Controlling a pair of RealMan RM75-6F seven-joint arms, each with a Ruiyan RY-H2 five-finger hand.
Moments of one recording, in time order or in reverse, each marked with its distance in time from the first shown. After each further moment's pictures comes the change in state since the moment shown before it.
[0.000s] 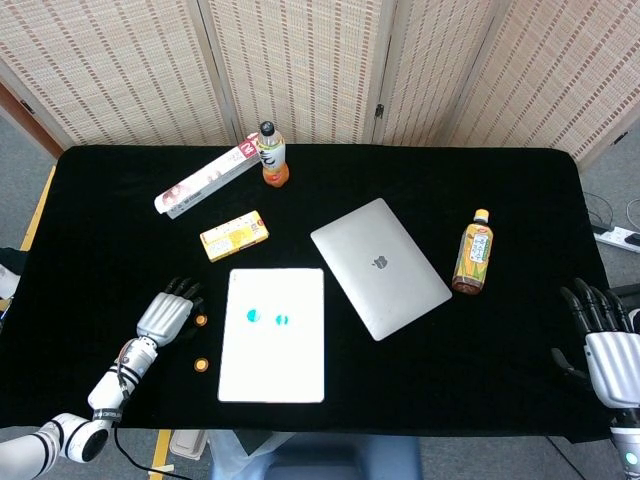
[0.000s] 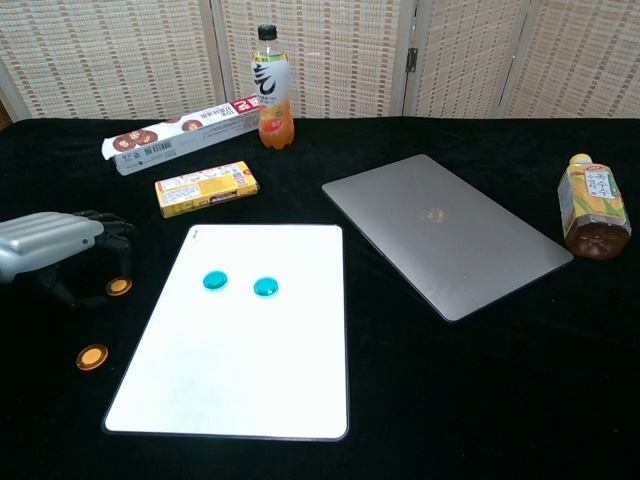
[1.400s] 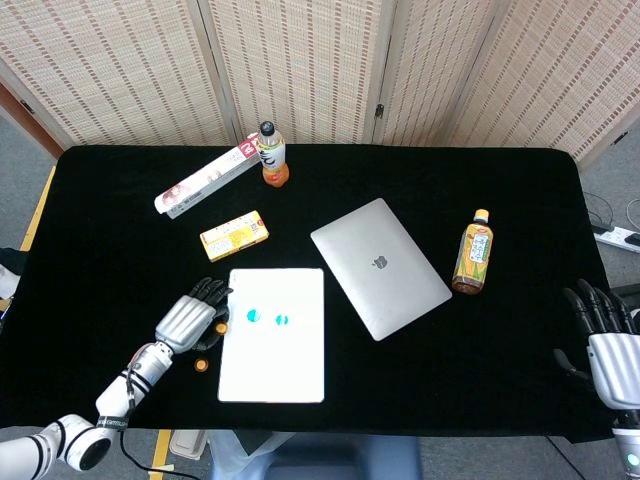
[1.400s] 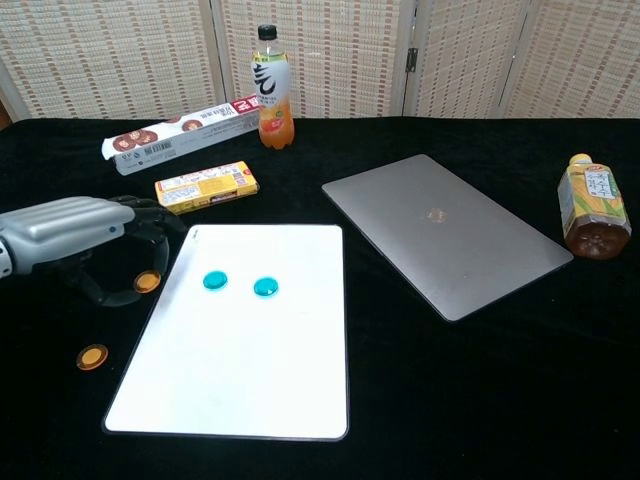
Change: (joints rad) left arm -0.018 0.067 -0.010 -0.195 0.118 0.037 0.003; right arm -0.006 -0.003 0.000 0.006 0.010 0.003 0.007
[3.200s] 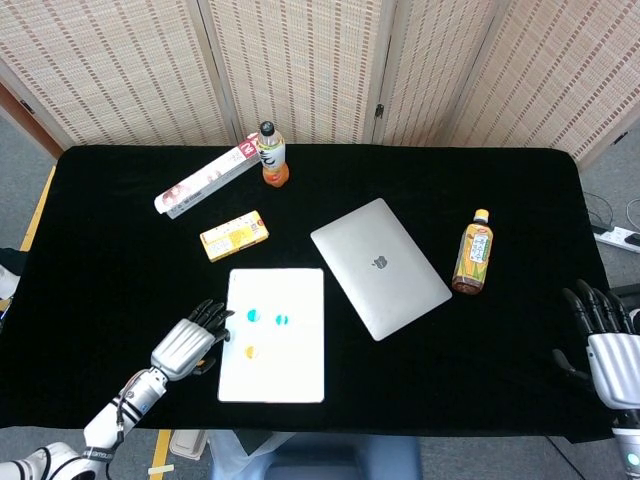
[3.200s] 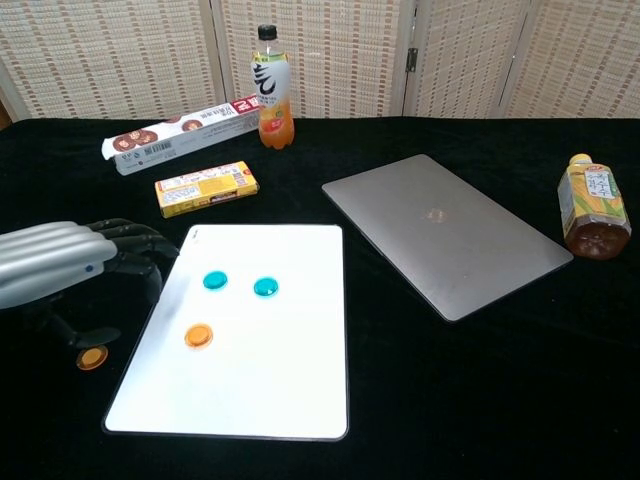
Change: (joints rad) left arm 0.069 0.051 0.102 -0.104 0.076 0.104 0.104; right arm 0.003 -0.006 -0.001 0.019 -0.008 -0.005 0.022
